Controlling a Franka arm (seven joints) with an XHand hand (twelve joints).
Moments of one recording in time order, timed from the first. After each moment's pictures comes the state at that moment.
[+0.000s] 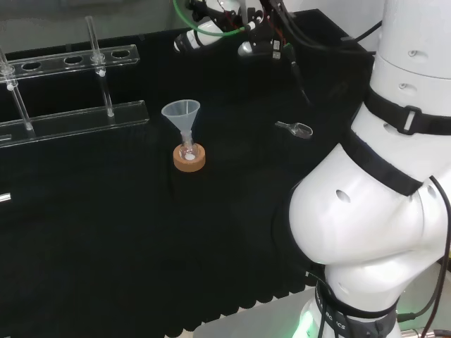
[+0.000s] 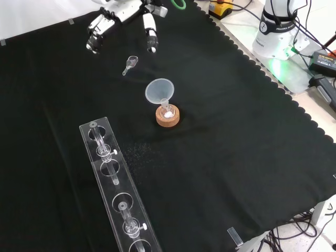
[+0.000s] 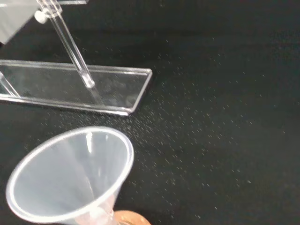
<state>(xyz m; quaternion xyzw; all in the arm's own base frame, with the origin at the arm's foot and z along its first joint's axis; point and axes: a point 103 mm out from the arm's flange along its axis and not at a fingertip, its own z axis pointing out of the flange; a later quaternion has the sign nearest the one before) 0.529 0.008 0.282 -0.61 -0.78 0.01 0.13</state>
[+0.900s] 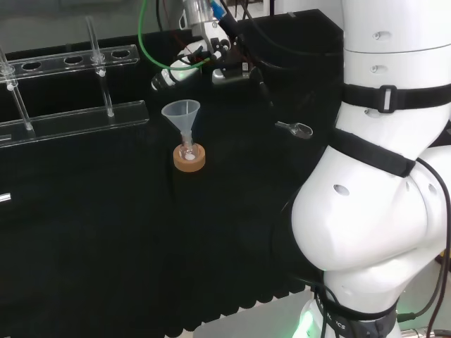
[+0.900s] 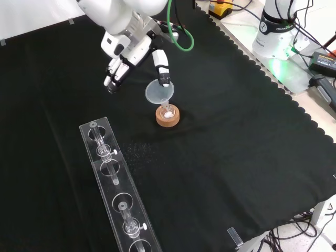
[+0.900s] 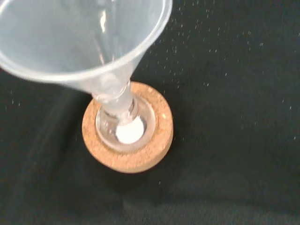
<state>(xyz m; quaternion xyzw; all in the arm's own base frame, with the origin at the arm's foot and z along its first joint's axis) 0.511 0.058 0.215 -0.63 -0.73 0.19 0.21</state>
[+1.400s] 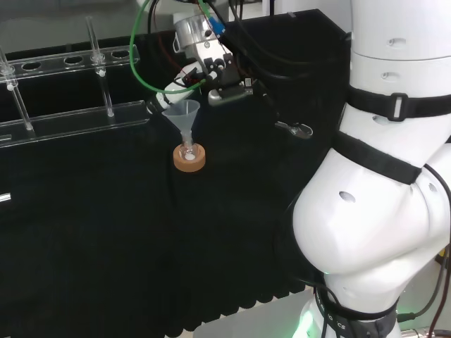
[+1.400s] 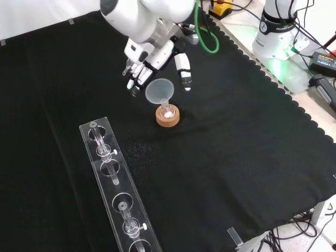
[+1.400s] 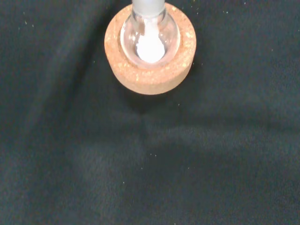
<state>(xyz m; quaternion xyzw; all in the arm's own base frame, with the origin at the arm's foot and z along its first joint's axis) 0.451 0.084 0.203 -0.62 -0.72 0.24 0.20</state>
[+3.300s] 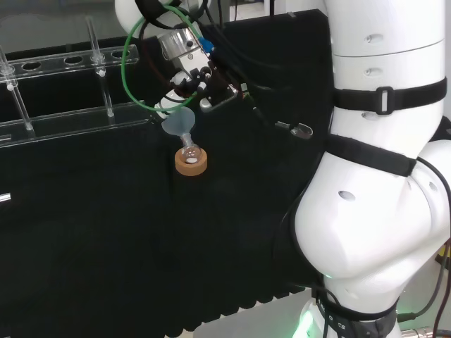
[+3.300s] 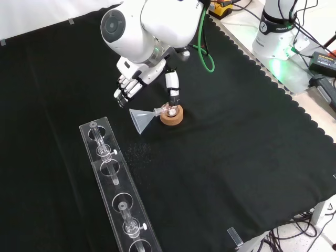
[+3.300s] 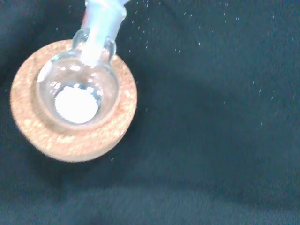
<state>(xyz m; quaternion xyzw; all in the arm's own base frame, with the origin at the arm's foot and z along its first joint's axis) 0.499 0.077 0.172 -0.64 -0.71 0.28 0.10</state>
